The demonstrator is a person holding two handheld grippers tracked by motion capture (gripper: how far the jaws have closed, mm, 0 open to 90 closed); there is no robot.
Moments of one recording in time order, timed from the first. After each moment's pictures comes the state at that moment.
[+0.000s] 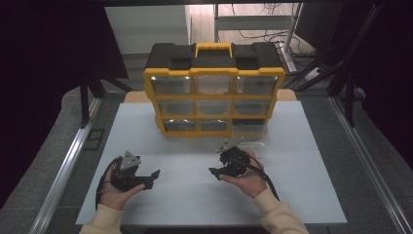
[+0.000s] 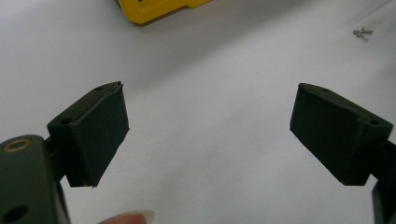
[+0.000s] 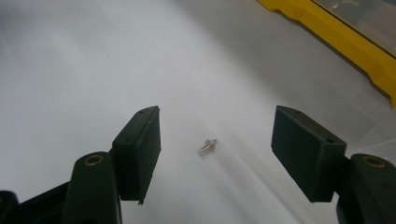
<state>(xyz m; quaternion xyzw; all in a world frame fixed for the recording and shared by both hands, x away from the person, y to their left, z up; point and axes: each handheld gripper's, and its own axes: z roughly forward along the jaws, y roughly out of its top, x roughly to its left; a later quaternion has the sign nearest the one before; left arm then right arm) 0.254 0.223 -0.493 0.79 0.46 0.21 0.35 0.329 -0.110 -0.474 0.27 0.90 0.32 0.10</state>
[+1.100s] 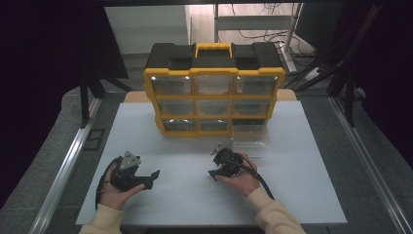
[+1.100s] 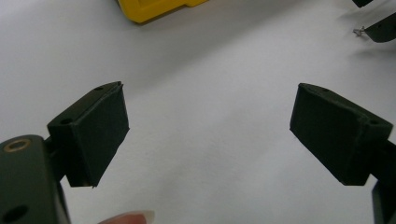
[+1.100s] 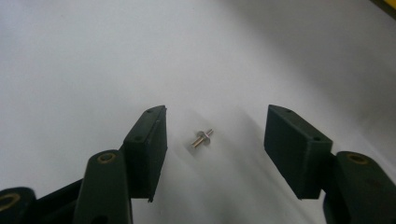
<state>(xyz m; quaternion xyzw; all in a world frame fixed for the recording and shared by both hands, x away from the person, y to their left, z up) 0.254 0.223 -0.494 0.79 0.46 0.20 0.35 0.345 -0.095 -0.508 0.29 0.92 0.26 0.09</state>
